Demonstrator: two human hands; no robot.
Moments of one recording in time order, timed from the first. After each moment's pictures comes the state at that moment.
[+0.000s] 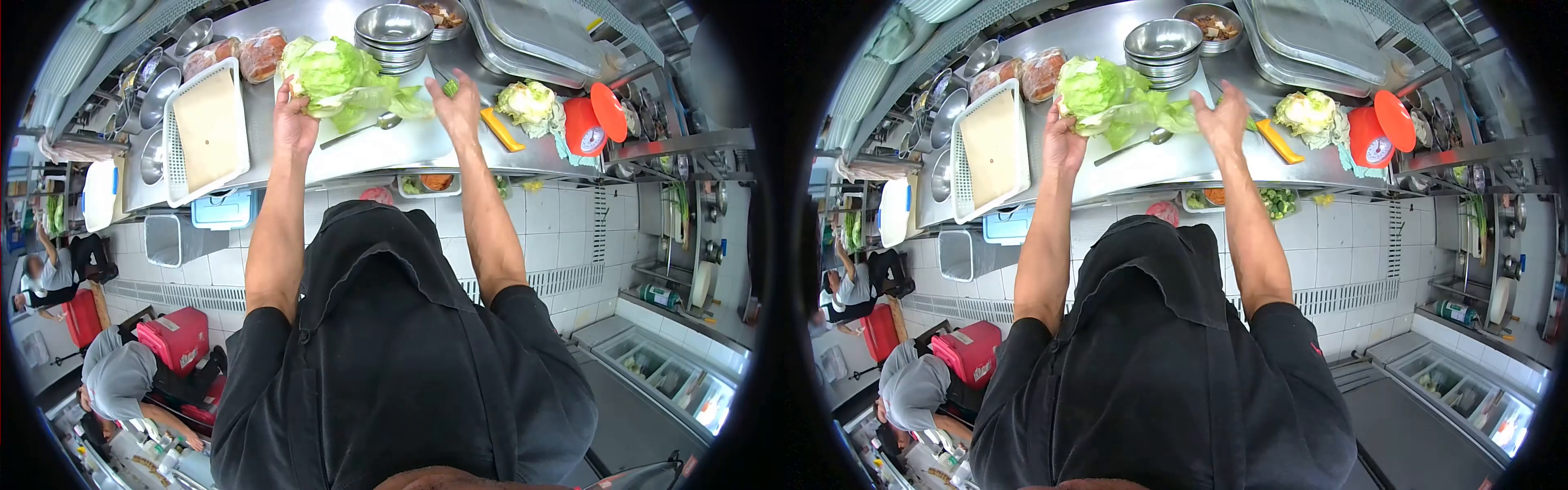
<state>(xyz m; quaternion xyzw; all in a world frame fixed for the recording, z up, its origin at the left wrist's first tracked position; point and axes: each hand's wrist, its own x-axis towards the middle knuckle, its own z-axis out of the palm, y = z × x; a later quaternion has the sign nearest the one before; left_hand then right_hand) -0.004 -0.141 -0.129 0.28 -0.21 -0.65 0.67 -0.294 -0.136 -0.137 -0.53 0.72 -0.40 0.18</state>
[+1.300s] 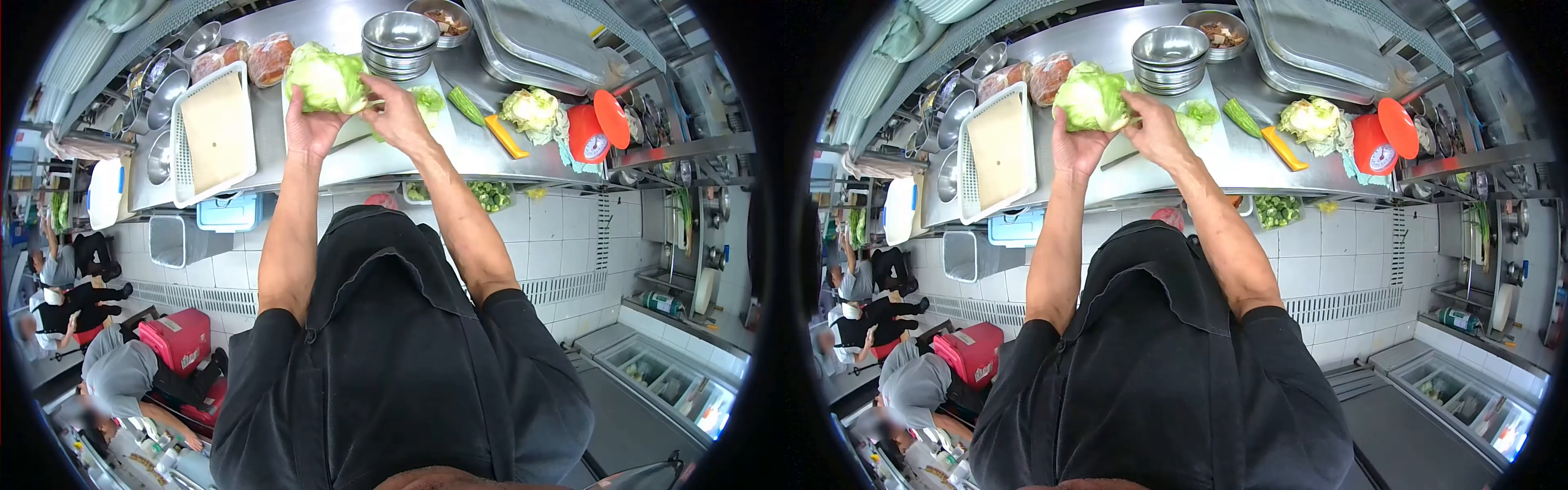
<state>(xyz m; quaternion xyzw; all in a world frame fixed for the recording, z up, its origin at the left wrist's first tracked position) -0.029 -0.127 -0.100 0.21 -0.22 -0.72 0.62 -0.200 -0.115 -0.086 -0.68 0.46 -0.45 0.35</state>
